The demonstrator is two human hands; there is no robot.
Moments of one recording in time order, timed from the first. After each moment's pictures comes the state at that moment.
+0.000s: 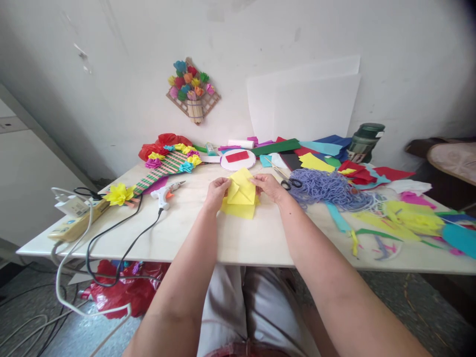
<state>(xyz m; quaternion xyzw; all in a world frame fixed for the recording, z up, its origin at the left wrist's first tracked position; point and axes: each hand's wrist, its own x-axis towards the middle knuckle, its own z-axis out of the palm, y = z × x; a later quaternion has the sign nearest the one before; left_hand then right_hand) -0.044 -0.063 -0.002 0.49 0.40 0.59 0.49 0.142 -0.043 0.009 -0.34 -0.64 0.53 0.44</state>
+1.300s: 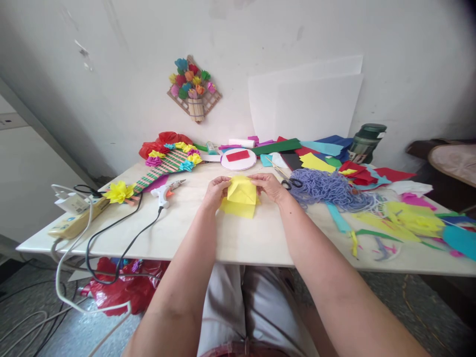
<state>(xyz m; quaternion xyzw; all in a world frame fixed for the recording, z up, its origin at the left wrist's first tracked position) -0.049 -0.061 -0.003 0.45 0.37 0.59 0.56 0.143 -0.038 0.004 -0.31 -0.61 0.56 0.46</state>
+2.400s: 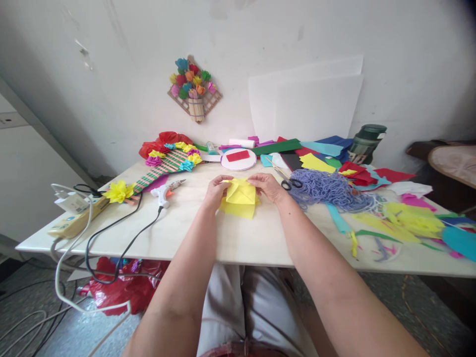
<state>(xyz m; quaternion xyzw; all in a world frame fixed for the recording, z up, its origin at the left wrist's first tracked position) -0.047 -0.065 0.002 0.47 0.40 0.58 0.52 0.138 -0.044 0.008 -0.32 -0.63 0.54 0.46</state>
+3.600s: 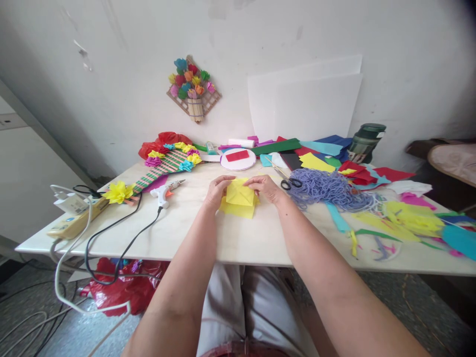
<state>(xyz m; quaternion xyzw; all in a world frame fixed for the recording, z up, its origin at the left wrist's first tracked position) -0.048 -0.064 -0.003 0.52 0.38 0.57 0.50 0.135 -0.048 0.010 -0.36 -0.68 0.47 0.44</state>
